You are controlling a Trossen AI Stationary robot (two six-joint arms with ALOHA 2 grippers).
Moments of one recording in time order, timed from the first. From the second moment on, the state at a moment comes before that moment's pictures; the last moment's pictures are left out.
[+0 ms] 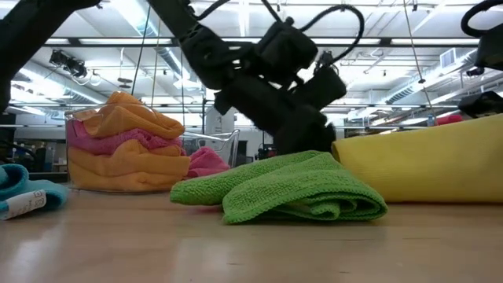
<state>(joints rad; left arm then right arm) -0.04 2.24 1.39 0.24 0.21 0.24 0.83 1.34 0.52 -0.38 0.49 0.76</state>
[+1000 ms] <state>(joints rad) -0.14 2.22 1.35 0.20 -0.08 0.22 0.77 1.17 0.52 -0.63 0.52 0.93</state>
